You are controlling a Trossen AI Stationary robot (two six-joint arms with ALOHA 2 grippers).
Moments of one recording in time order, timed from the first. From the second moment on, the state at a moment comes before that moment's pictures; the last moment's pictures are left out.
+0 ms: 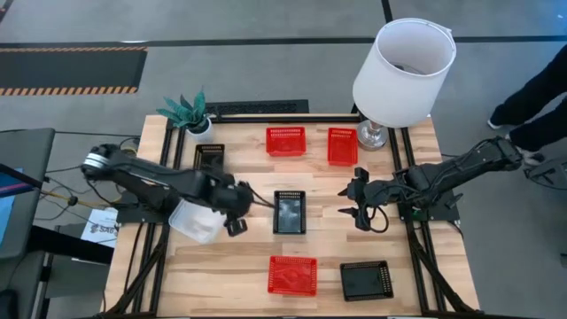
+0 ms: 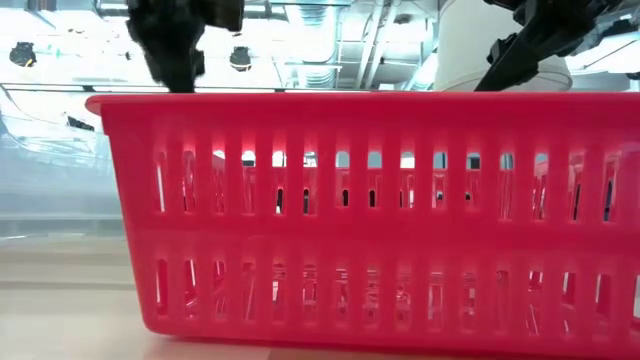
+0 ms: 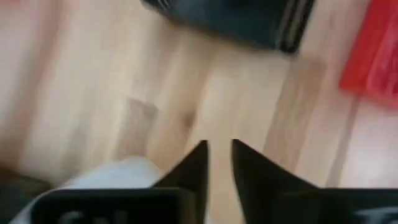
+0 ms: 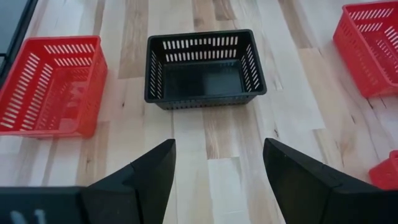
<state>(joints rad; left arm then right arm) -0.22 1.45 1.16 -0.93 -0.12 -0.53 0.29 1.00 0.76 -0.52 0.26 0.29</state>
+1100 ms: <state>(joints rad) -0.13 1.47 1.16 -0.86 -0.64 -0.59 -0.22 1.04 0.76 -0.35 -0.08 0.02</state>
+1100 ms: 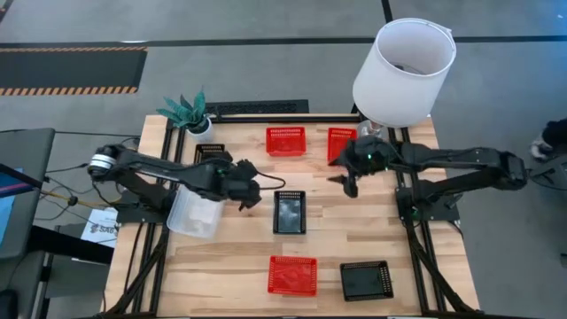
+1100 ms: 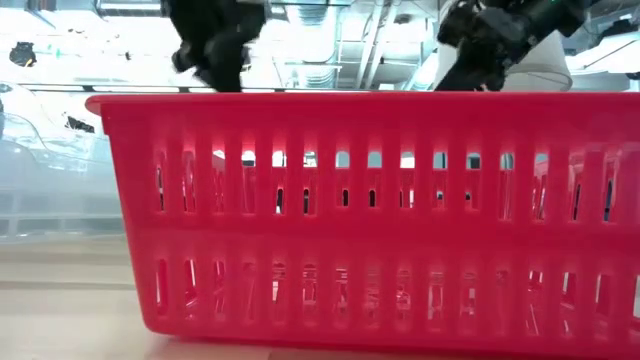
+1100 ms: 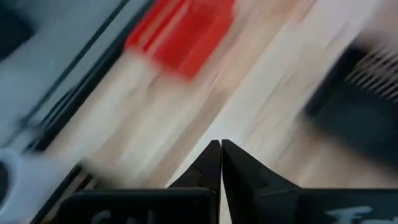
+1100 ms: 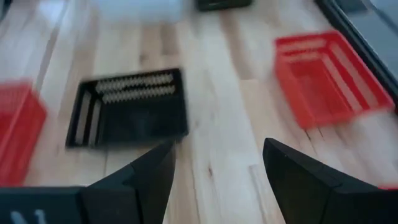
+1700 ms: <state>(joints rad) 0.03 1.21 0.95 -0.28 -0.12 -0.40 -0.11 1.05 0.78 -0.52 -0.02 0.82</state>
